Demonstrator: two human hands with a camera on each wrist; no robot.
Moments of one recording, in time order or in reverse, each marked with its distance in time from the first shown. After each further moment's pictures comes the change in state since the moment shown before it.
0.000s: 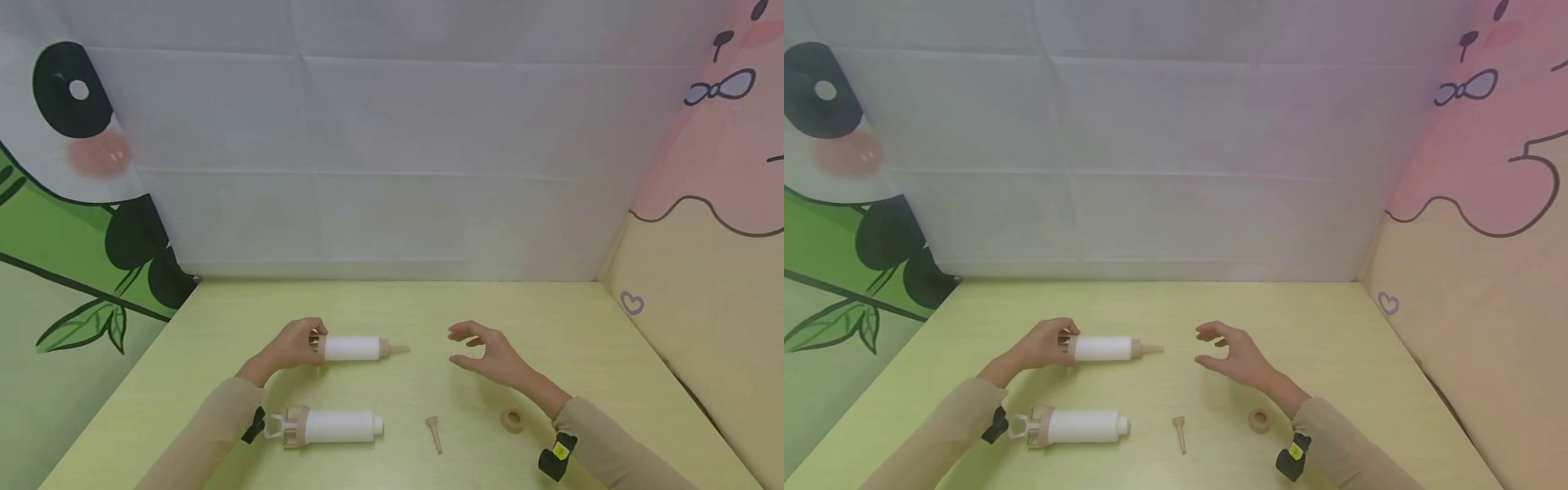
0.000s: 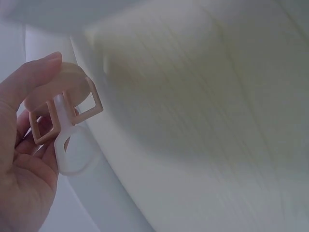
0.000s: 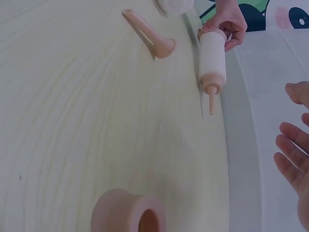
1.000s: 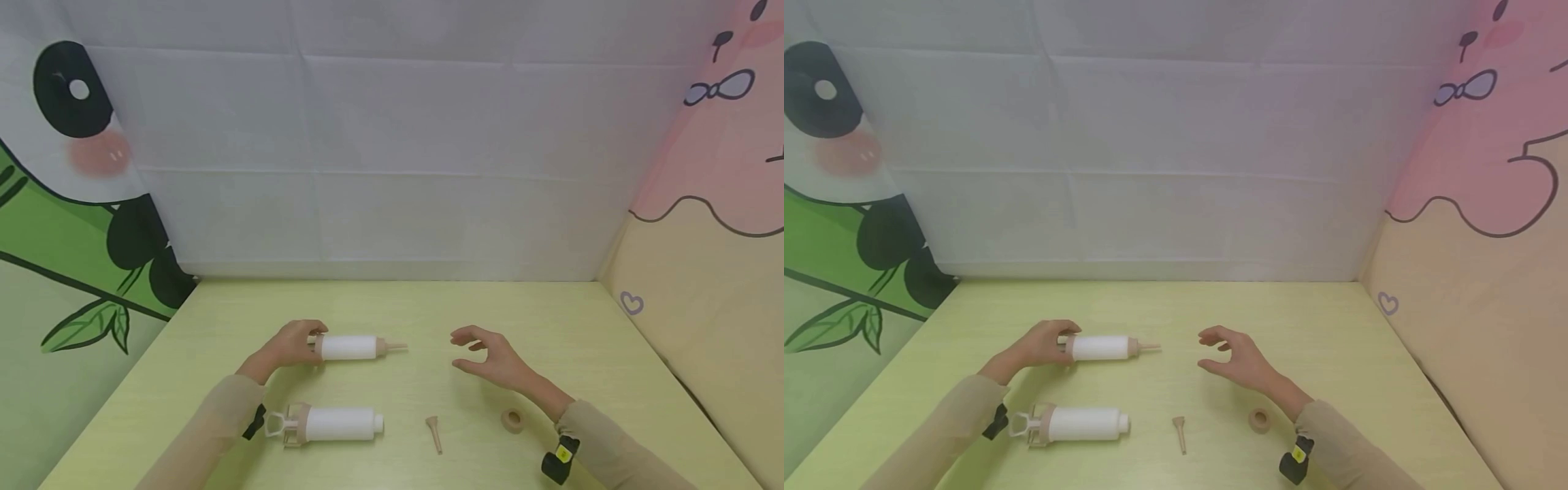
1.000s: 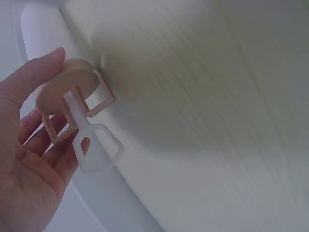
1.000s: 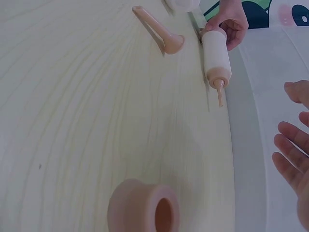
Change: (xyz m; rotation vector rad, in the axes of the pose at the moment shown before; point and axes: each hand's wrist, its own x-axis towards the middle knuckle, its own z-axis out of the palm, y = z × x) left_hand 0.003 -0.003 -0.003 0.097 -0.063 -0.053; right_hand -0.006 0.000 0.000 -0.025 -0.018 0.013
